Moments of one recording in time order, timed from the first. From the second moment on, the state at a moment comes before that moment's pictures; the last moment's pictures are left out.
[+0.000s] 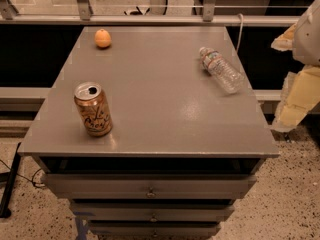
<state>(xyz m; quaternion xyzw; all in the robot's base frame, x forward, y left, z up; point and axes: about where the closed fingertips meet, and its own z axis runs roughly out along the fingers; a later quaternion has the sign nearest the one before) 0.438 -0.217 0.976 -0.60 0.78 -0.03 0.16</state>
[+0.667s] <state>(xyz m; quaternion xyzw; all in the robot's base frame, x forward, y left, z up) 0.440 -0.214 0.979 -0.60 0.78 -0.03 0.17</state>
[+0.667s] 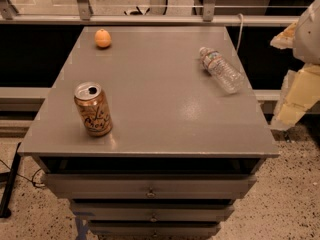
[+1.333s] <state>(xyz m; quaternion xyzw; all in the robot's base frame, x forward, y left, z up) 0.542 -0.202 0.951 -0.54 0.82 -0.01 0.20</state>
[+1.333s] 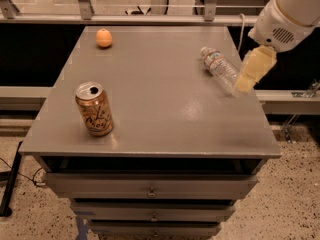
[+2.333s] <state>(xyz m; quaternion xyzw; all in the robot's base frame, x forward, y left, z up) 0.693 -0.168 0.900 -0.41 0.89 0.04 0.20</state>
